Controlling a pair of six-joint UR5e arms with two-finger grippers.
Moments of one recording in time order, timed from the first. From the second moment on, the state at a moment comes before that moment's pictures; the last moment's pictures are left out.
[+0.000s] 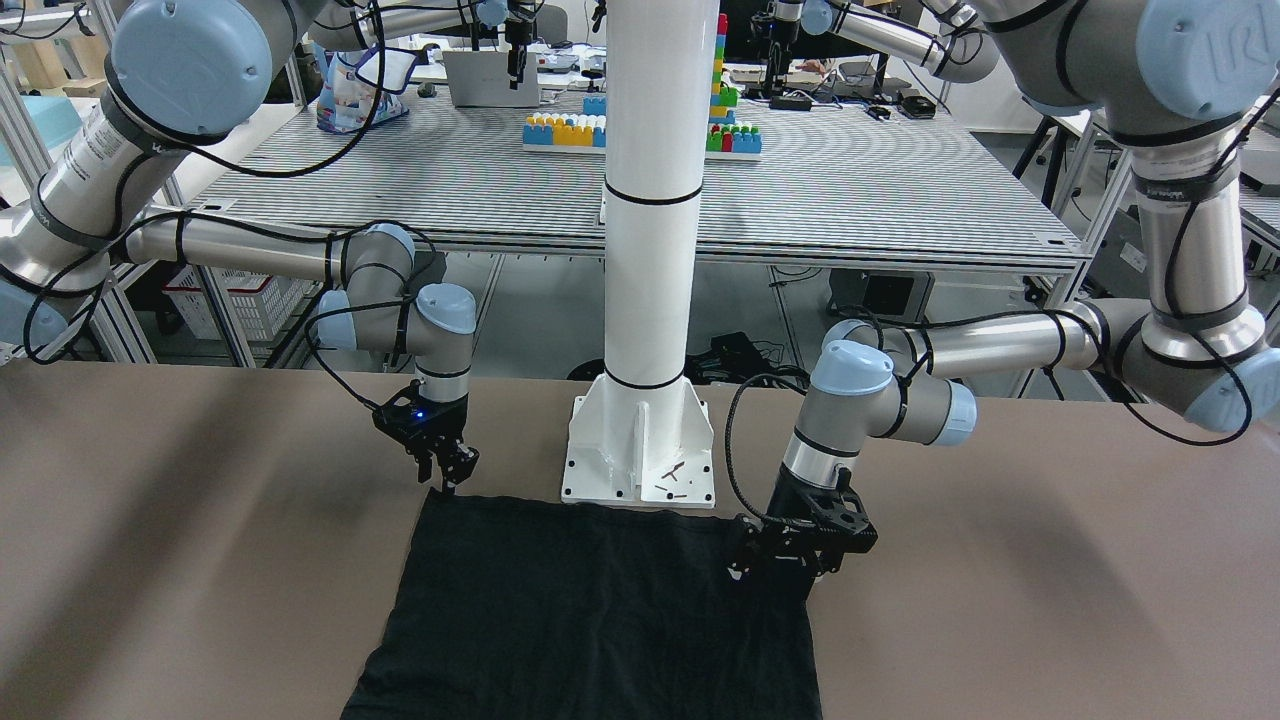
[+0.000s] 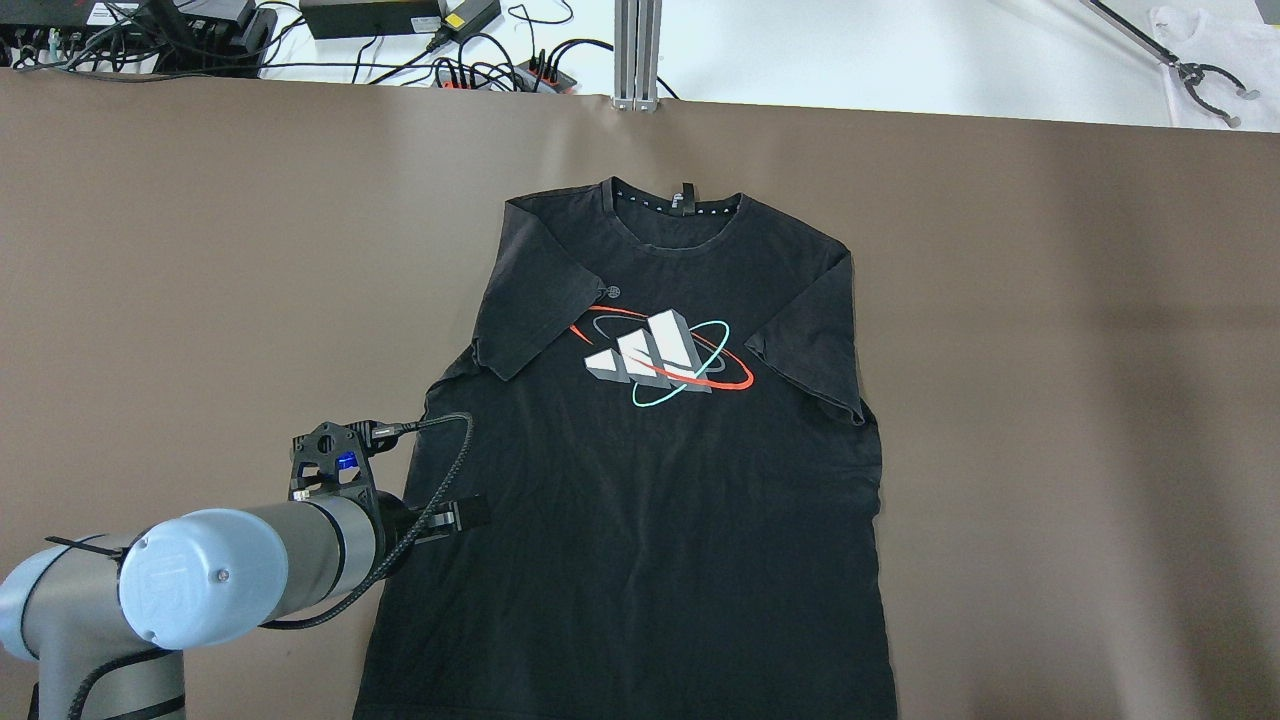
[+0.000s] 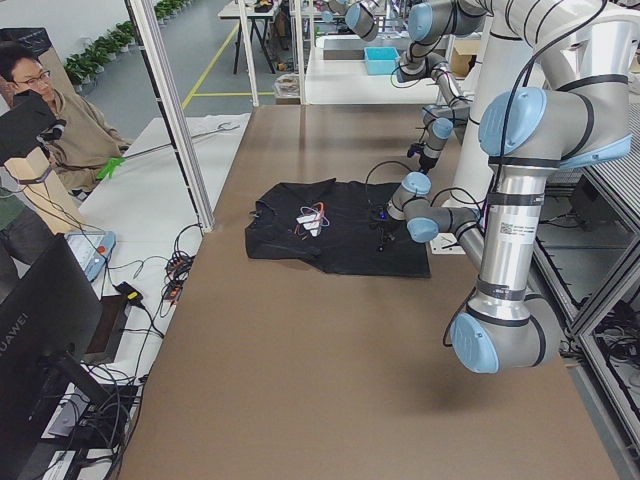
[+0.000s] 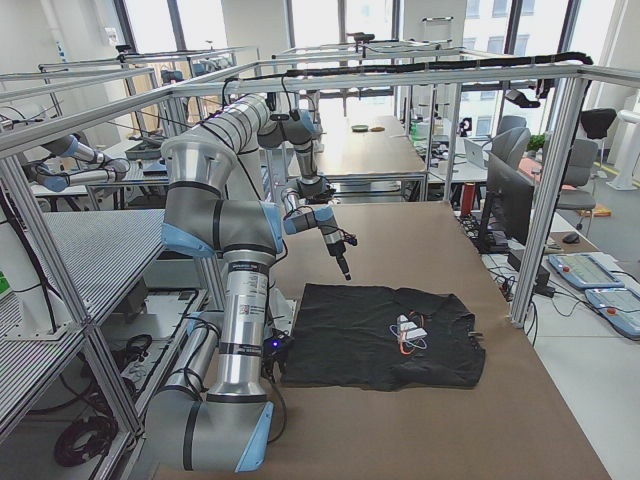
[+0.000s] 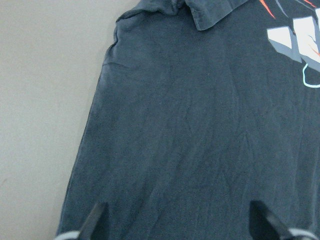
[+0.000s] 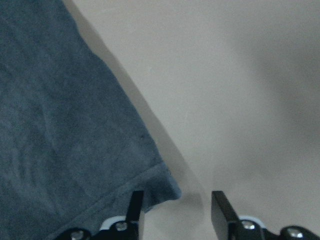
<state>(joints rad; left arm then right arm) -0.34 -1.84 -2.06 -1.86 -1.50 -1.59 -0.13 -1.63 2.21 -1.54 1.30 2.28</state>
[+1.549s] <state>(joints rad) -0.02 -1.64 -2.17 -1.77 -1.26 -1.86 -0.09 -1.62 2.33 -1.60 1.29 2.23</state>
